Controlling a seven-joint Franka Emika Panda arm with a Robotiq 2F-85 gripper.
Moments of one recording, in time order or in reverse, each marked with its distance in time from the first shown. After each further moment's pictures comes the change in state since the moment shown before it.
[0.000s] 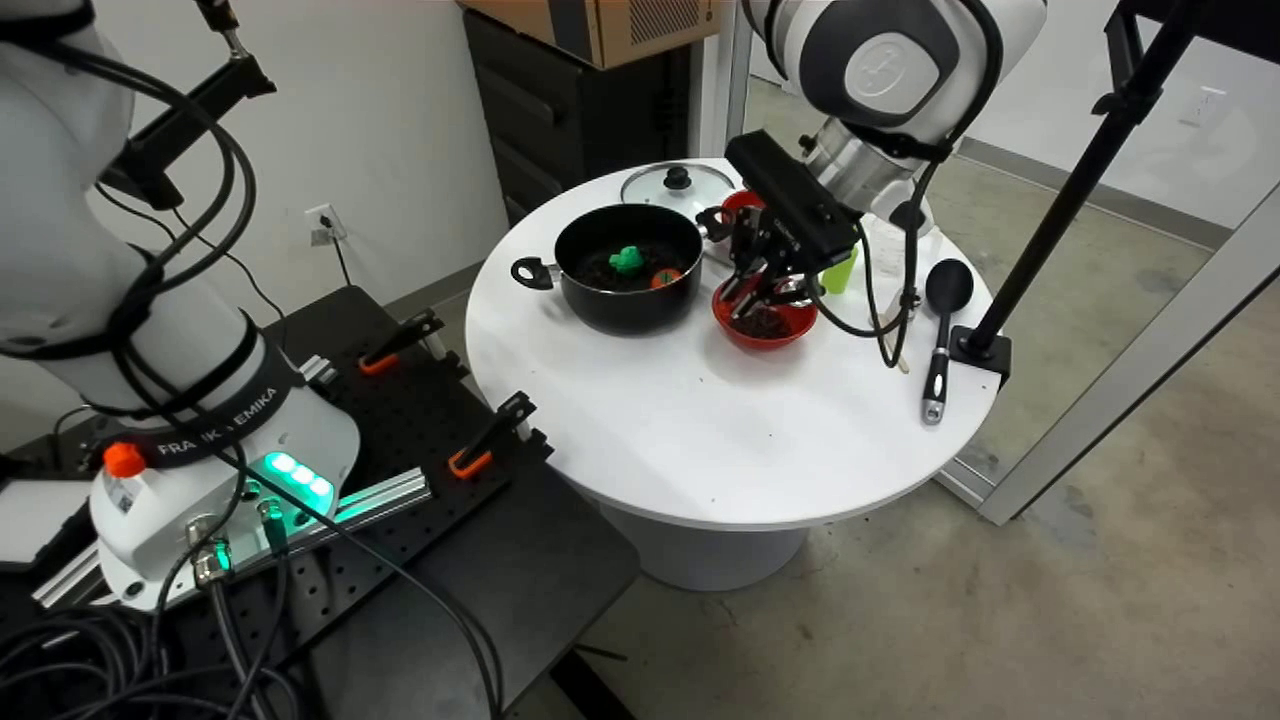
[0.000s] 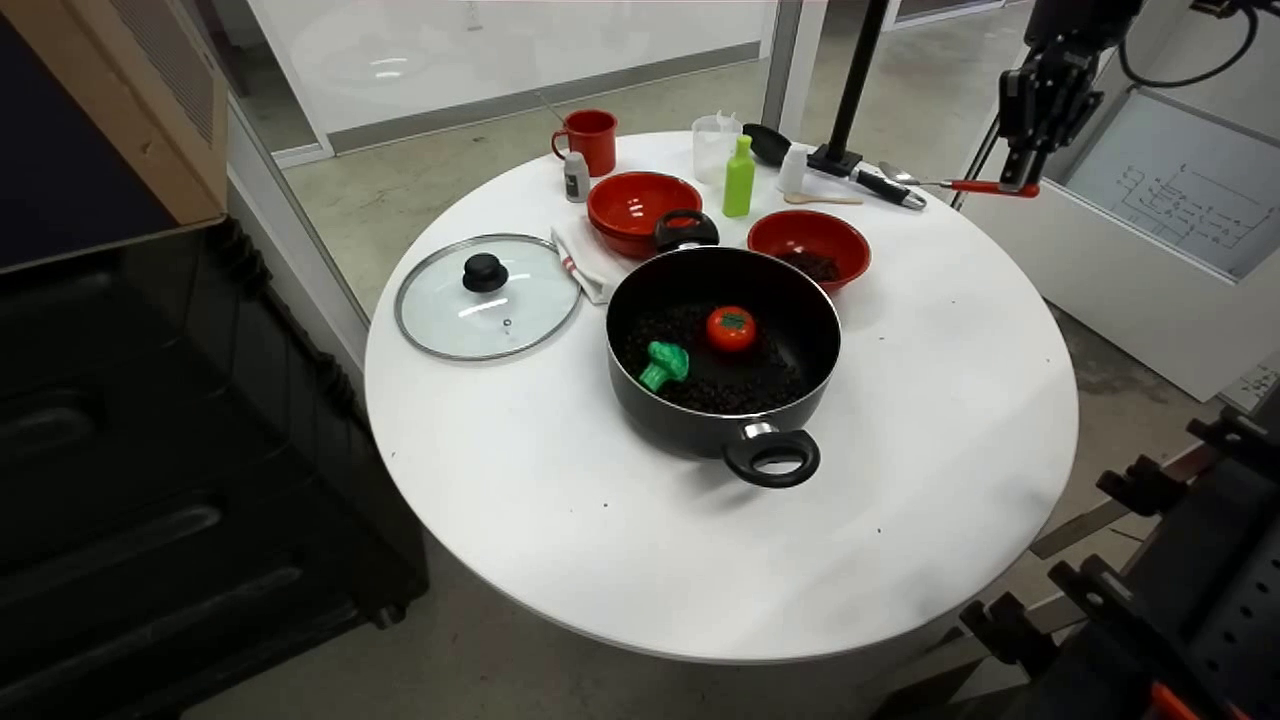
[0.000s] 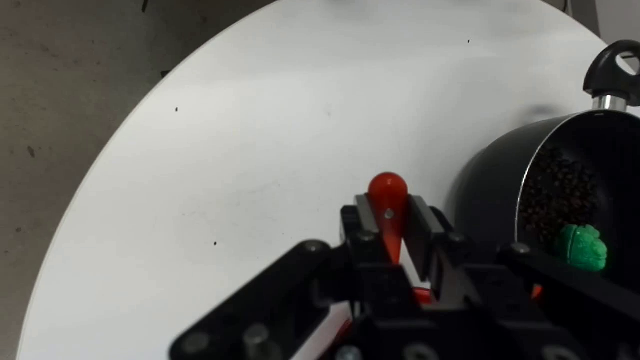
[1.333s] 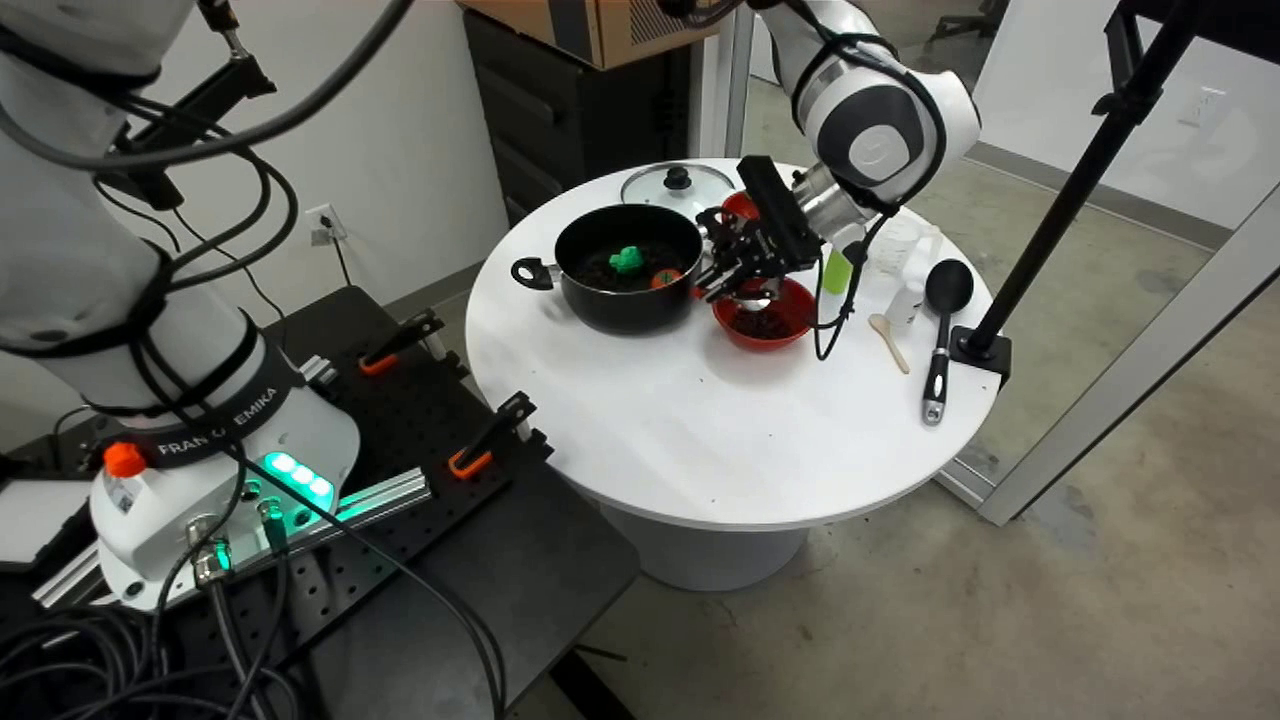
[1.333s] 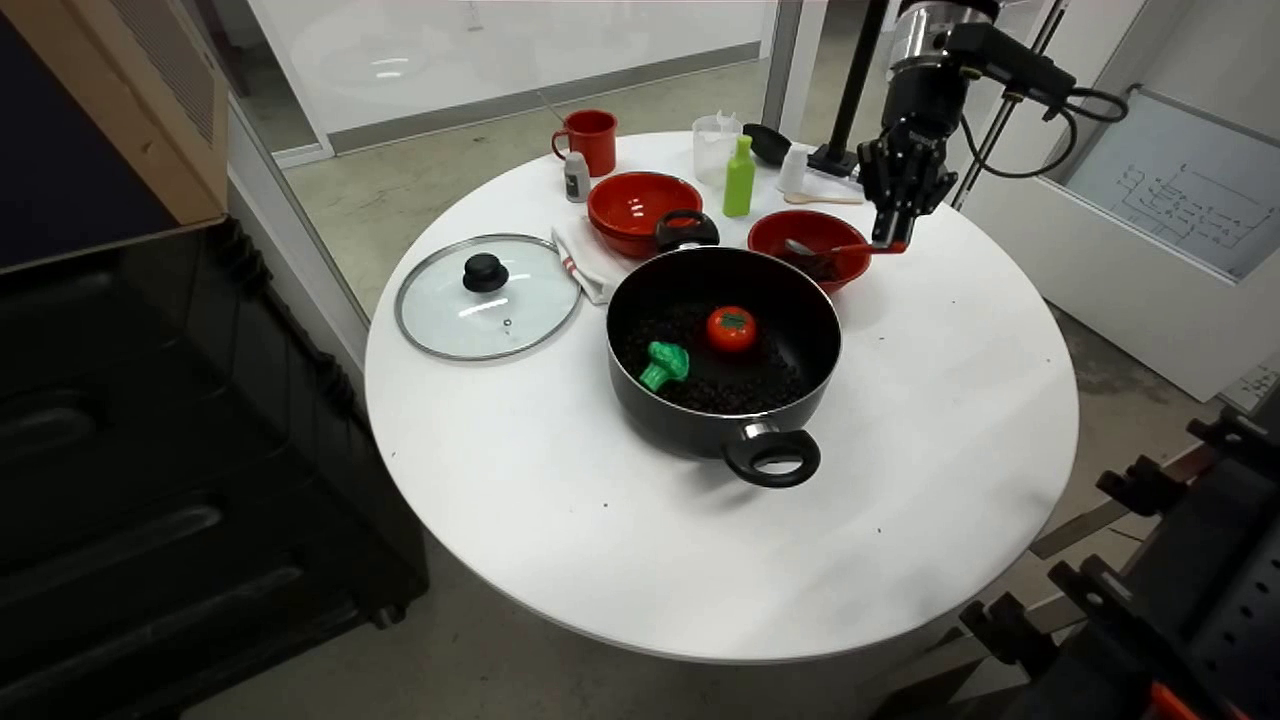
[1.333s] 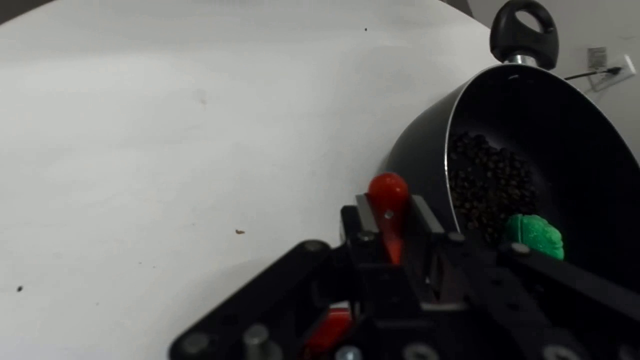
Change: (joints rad) arm 0.146 0.386 -0.043 0.416 0.190 -0.280 0.109
